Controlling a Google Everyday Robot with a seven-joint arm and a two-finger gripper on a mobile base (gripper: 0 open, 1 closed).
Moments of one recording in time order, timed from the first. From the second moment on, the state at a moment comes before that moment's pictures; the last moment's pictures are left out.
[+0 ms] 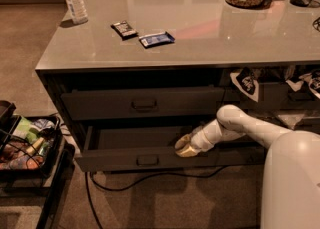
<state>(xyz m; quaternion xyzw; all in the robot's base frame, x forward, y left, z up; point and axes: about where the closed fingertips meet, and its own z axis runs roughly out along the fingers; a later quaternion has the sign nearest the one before) 0.599 -0.092 0.442 -0.65 0.65 0.30 0.26</state>
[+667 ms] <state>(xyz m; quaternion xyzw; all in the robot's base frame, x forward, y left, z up) 0.581 -0.092 0.443 -0.65 0.65 0.32 0.24</state>
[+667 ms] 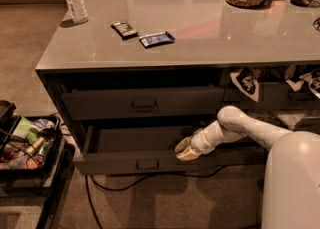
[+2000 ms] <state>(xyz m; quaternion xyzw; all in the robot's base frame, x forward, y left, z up) 0.525 -0.076 0.448 -0.66 0.61 0.39 0.21</state>
